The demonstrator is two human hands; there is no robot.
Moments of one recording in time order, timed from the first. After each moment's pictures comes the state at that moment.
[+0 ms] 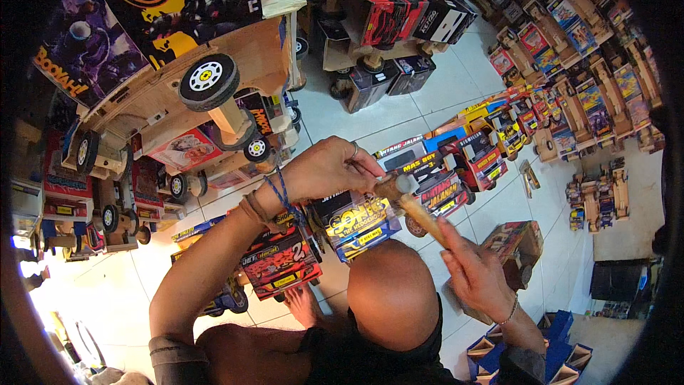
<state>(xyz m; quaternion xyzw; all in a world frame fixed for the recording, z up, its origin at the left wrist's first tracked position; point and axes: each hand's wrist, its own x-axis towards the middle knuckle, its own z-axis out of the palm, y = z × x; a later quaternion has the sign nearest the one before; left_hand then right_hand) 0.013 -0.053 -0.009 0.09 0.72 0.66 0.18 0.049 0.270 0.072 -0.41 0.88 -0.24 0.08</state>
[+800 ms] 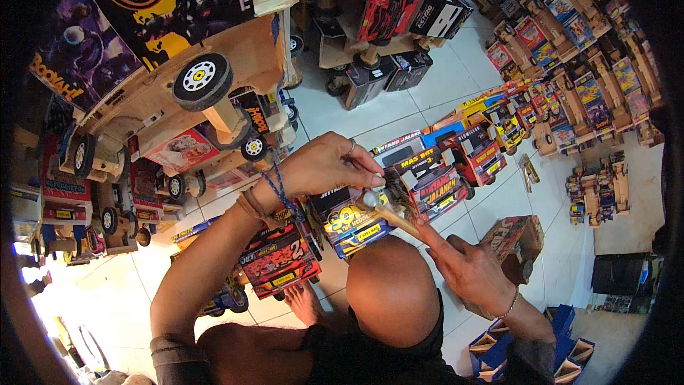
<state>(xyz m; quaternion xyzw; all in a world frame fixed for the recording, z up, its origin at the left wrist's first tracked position) 0.011 -0.055 0.001 0.08 0.73 0.63 0.23 0.045 0.269 0.078 -0.45 0.87 -0.08 0.17</state>
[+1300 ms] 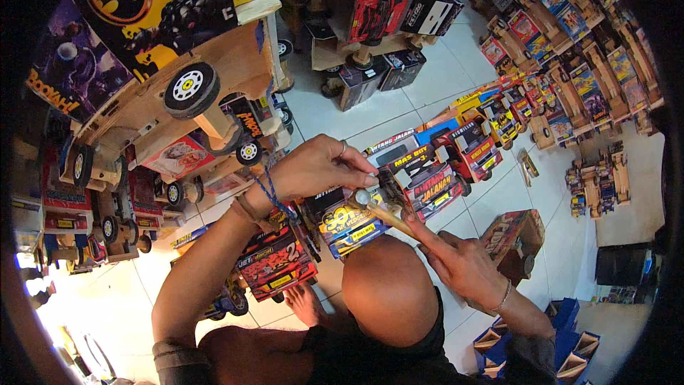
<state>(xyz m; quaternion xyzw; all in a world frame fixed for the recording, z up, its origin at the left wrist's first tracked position) 0.012 -0.056 -0.001 0.09 0.75 0.62 0.22 0.042 0.269 0.067 -0.44 0.87 -0.13 0.19</state>
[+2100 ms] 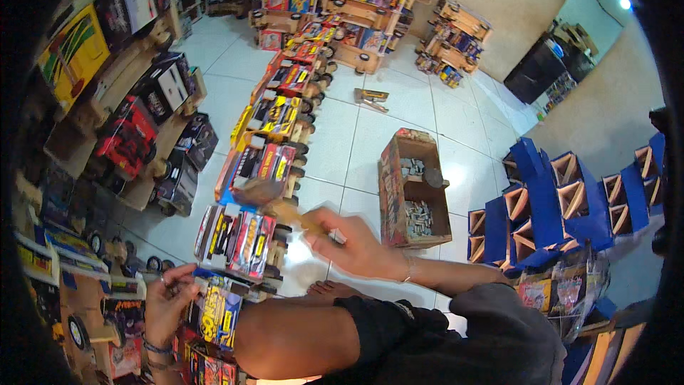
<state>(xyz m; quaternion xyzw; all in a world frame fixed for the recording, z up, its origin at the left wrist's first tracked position) 0.021 -0.051 0.019 0.03 0.75 0.63 0.18 0.051 0.321 0.035 -0.12 0.85 -0.52 -0.04</state>
